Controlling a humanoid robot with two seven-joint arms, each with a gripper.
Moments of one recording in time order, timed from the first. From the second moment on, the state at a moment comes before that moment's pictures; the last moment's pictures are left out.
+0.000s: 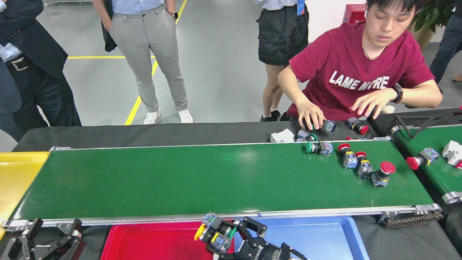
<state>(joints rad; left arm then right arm) 0.23 0.12 0.51 -1.64 -1.39 -0.51 0.07 -0.05 0.06 0.46 -1.47 1.29 -0.62 0.08</state>
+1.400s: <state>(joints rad) 0.24 0.12 0.52 -1.64 -1.39 -0.51 0.07 0.14 -0.12 0.16 -1.73 1.29 0.16 -0.01</state>
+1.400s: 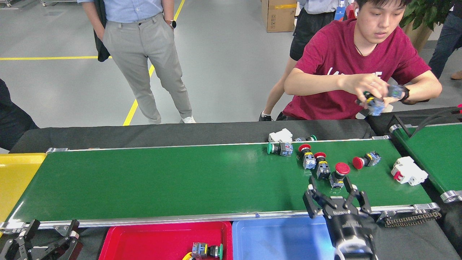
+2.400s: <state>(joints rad) 0.25 0.12 0.54 -1.64 -1.39 -0.51 0.07 -0.09 0.03 0.22 -1.46 1.37 0.16 0.01</state>
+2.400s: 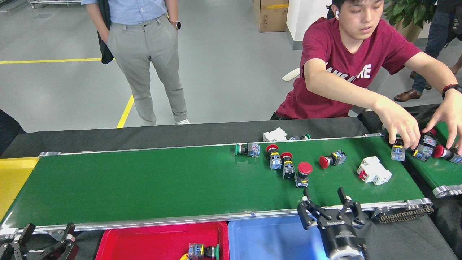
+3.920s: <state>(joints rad) 0.19 0.12 0.45 -1.64 -1.39 -0.51 0.07 -0.09 0.04 0.29 -1.55 1.28 -0.41 0.08</state>
